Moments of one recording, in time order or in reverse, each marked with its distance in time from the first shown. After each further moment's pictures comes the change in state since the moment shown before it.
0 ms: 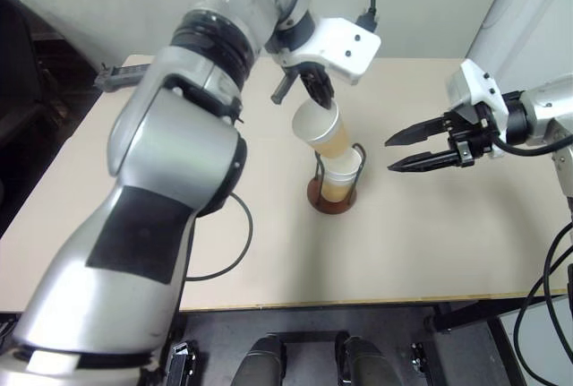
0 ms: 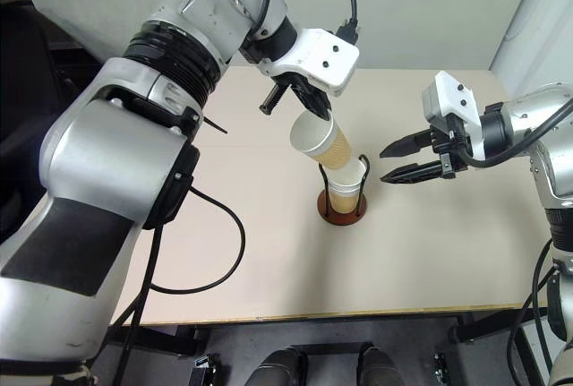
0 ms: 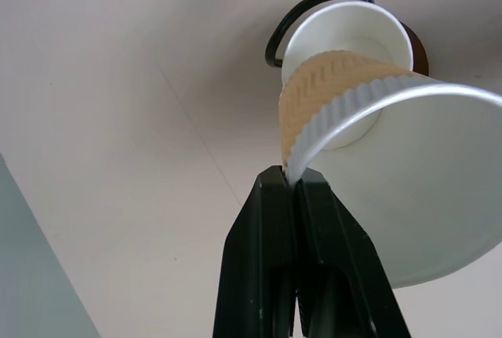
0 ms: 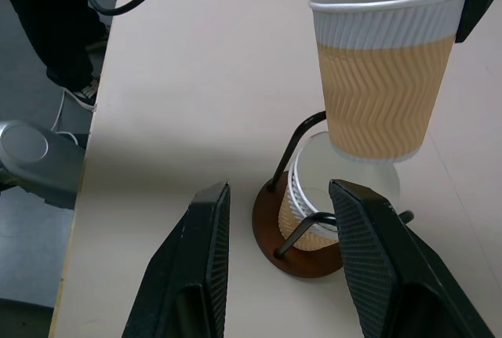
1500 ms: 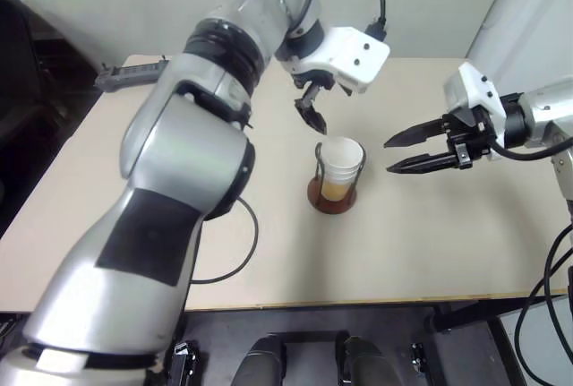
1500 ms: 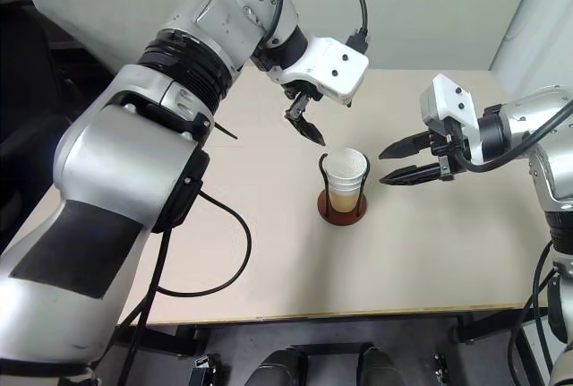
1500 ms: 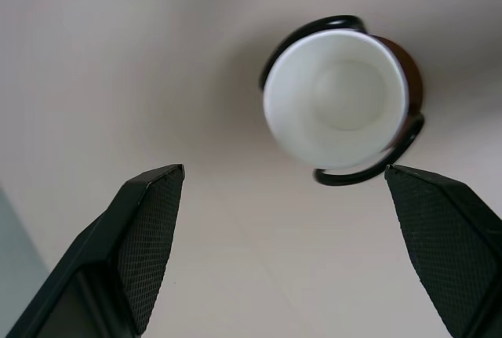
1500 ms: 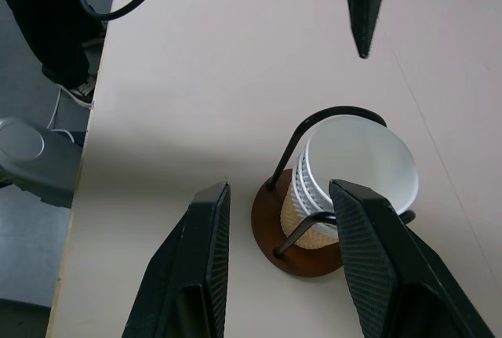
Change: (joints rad) left arm 0.012 -0.030 0.025 0.000 0.005 -0.015 0.059; right arm 0.014 -0.007 0.000 -0.020 0.000 0.002 -0.016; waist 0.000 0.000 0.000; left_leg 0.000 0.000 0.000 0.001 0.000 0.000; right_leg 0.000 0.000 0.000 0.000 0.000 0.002
